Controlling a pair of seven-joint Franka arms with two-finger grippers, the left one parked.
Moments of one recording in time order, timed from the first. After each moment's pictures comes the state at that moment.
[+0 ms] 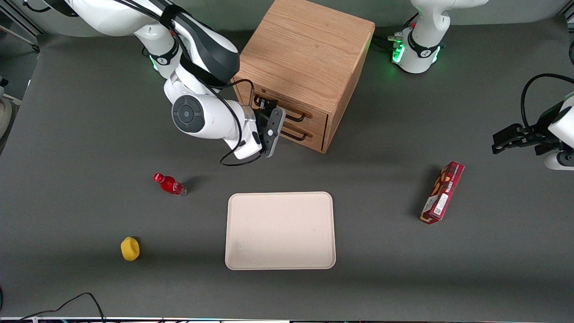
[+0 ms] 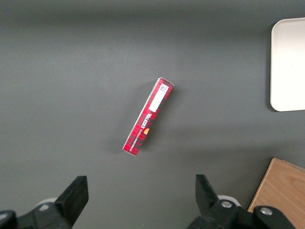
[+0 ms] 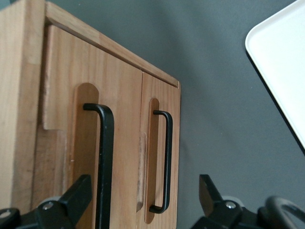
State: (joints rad) arm 0.02 0.48 0.73 -1.63 0.22 1.95 -0.48
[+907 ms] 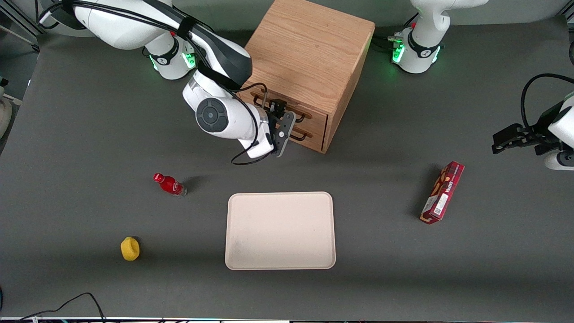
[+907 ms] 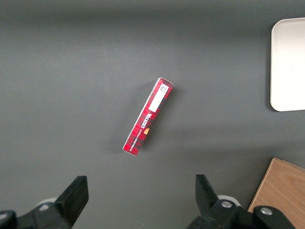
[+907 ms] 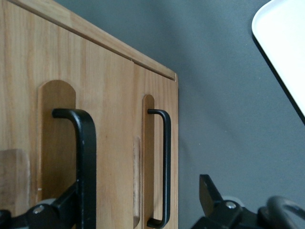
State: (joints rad) arm -0.01 0.58 0.83 -1.64 0.08 2.01 -0.37
